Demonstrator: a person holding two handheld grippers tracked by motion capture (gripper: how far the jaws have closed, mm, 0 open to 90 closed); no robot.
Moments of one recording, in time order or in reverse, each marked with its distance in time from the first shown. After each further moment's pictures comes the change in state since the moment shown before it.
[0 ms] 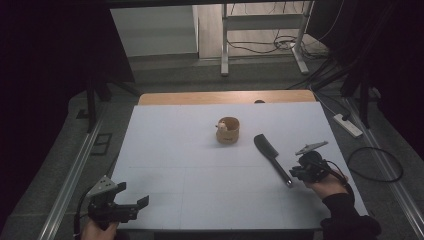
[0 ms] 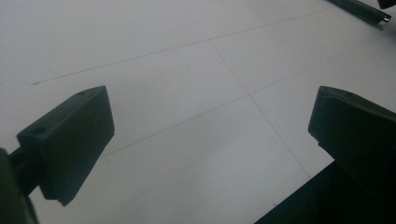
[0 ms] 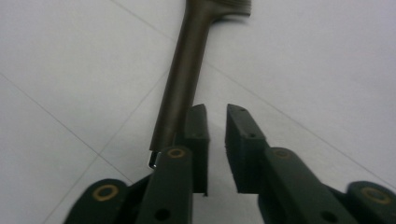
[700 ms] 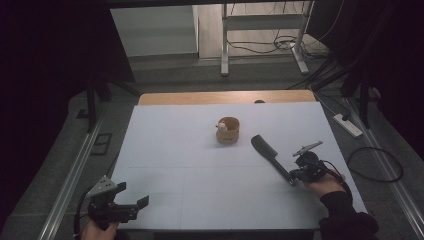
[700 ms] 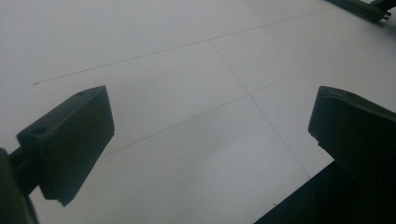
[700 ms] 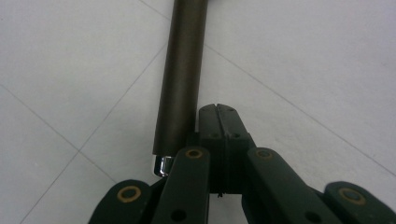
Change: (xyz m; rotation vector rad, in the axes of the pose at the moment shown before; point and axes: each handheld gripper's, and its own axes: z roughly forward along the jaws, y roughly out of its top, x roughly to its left) left arm 0.000 0.000 0.000 -0.001 0.000 0.002; right arm -0.005 -0.002 0.020 0.080 0.025 -0.004
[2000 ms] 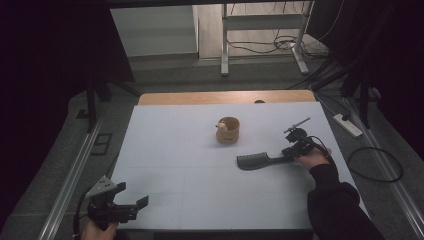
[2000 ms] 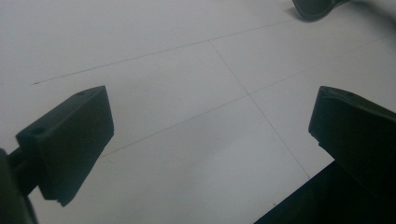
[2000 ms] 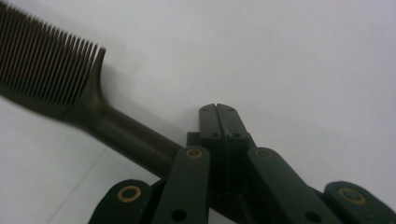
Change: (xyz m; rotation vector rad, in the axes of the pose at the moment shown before) left arm 0.001 -0.001 -0.001 -0.004 0.000 -0.005; right arm -0.042 0.064 0.030 0.005 0.012 0.007
